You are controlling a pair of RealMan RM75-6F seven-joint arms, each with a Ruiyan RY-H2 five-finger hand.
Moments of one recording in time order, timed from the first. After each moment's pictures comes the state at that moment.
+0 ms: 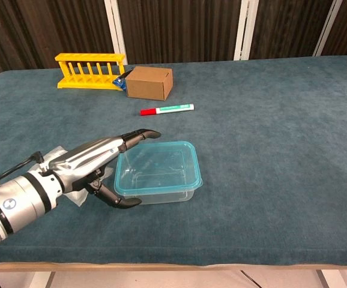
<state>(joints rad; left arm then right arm) -0.62 -1.76 -0.05 -1.32 1.46 1.03 -0.05 0.04 -1.14 -0.13 -1.44 -1.86 1.61 0.02</state>
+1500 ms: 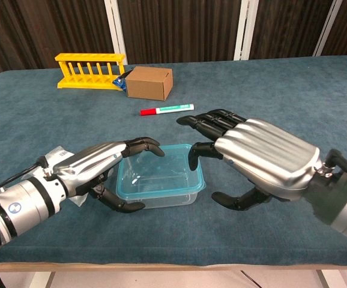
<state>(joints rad) -0.63 -1.78 -0.04 -1.28 1.47 1.01 -0.07 0.44 -1.74 0.07 -1.45 -1.78 1.13 -0.47</state>
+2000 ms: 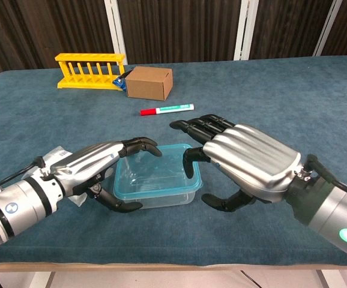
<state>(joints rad) -0.63 -1.78 -0.03 -1.27 1.48 1.03 -0.07 0.47 -1.80 0.06 -1.38 -1.74 1.14 -0.46</state>
